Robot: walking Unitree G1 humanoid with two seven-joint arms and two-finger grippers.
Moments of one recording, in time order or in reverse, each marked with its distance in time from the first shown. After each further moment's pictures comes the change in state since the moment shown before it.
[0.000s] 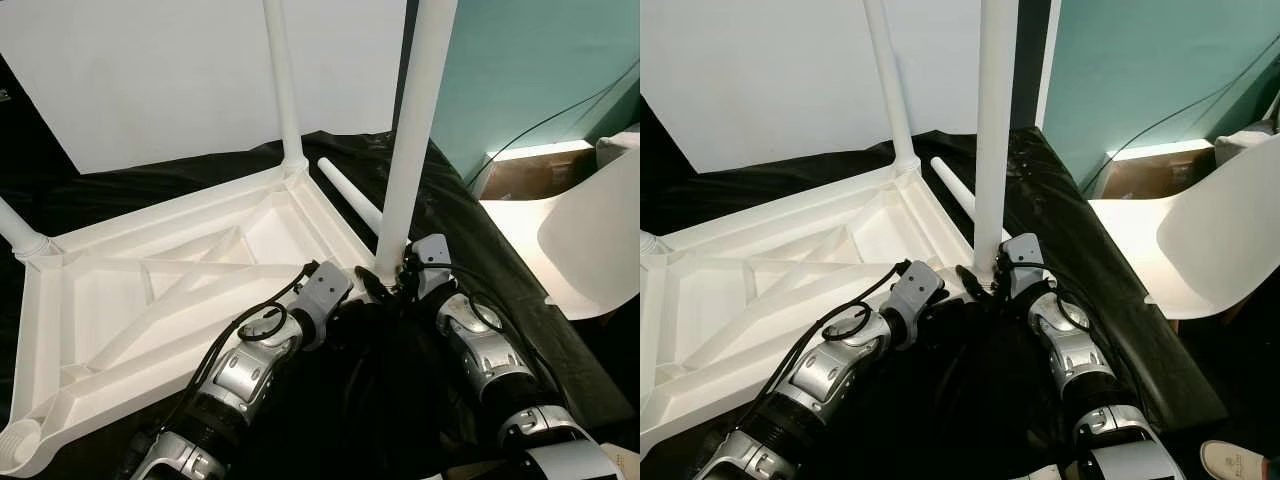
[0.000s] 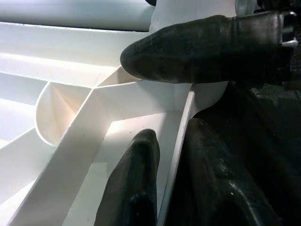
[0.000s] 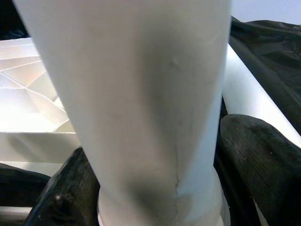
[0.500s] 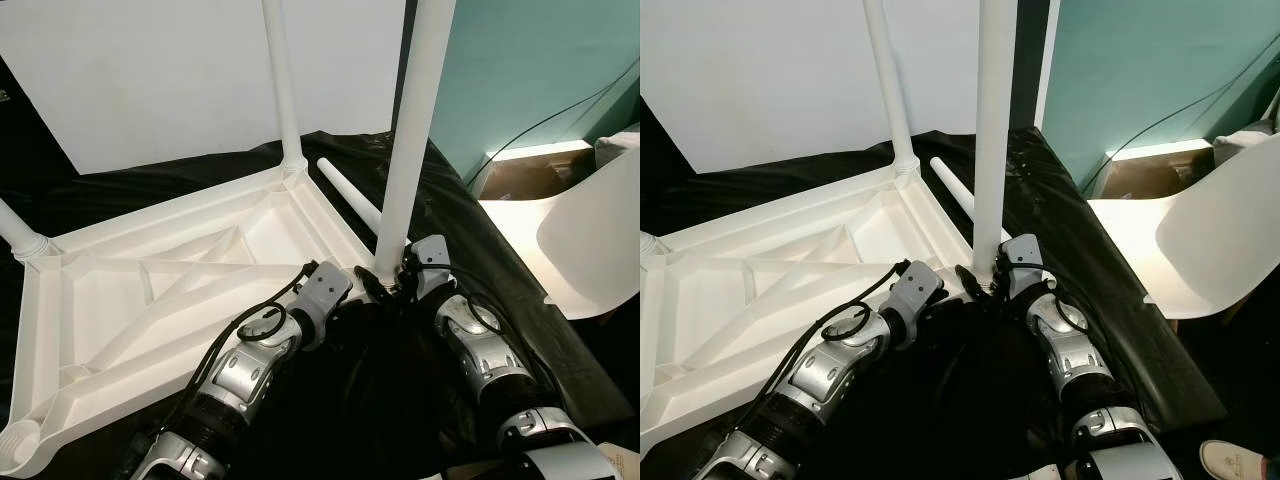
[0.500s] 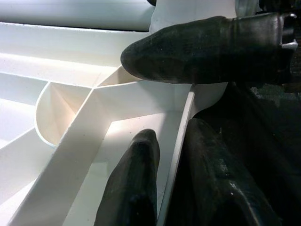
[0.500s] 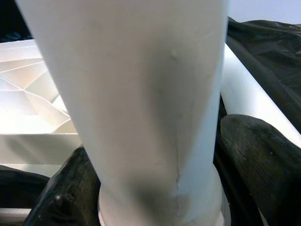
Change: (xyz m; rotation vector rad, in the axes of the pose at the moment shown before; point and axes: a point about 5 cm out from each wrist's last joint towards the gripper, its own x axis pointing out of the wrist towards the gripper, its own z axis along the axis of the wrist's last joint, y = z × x) left arm -0.001 0.000 -0.001 -0.001 0.000 0.002; right arm 0.000 0.003 -0.001 0.010 -0.004 -0.016
